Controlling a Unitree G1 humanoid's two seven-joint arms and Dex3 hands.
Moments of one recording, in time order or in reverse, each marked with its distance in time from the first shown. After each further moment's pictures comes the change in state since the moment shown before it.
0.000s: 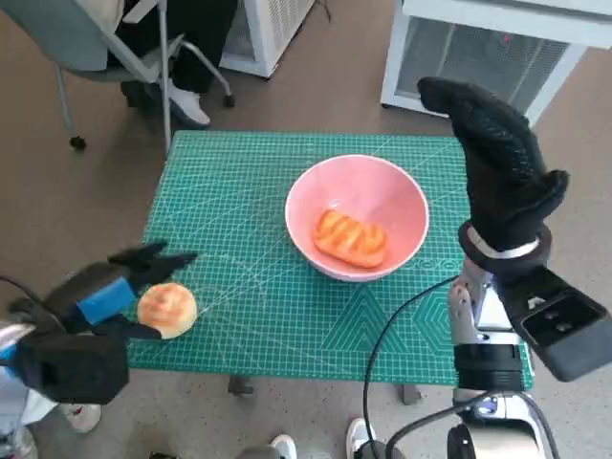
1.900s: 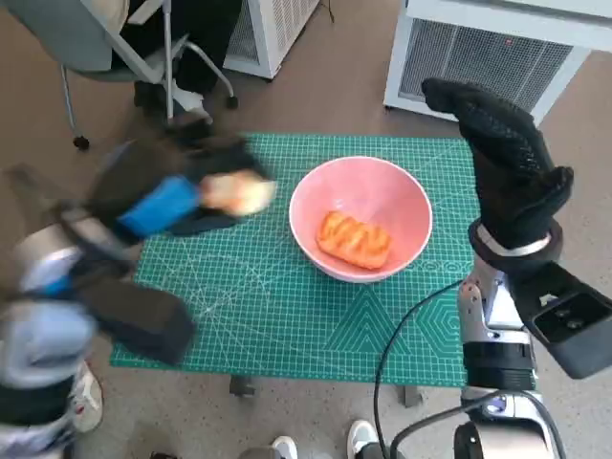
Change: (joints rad) left arm -0.681 -0.281 -0.236 -0.022 0.161 -0.072 0.253; right arm -0.030 -0.023 -0.017 0.039 0.007 0.002 0.050
